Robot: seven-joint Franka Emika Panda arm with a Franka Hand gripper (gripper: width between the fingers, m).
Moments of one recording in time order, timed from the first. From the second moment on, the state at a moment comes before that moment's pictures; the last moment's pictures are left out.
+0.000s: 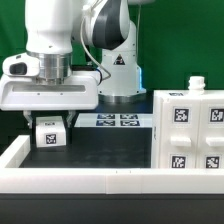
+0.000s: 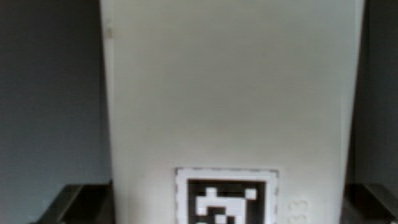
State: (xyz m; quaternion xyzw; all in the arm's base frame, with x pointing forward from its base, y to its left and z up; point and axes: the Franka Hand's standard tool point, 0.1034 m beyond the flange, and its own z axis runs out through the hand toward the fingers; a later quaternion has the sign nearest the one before) arm 0.415 -0.173 0.018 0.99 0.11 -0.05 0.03
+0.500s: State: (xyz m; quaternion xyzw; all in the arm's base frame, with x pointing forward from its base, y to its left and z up) arm 0.417 -0.170 0.020 0.99 0.11 -0.05 0.03
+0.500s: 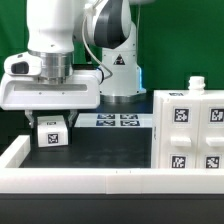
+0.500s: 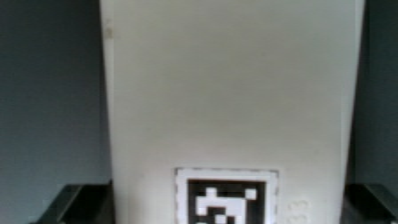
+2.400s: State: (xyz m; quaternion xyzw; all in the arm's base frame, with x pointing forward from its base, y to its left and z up) arm 0.521 -0.021 0.173 1.00 0.02 0.00 0.01
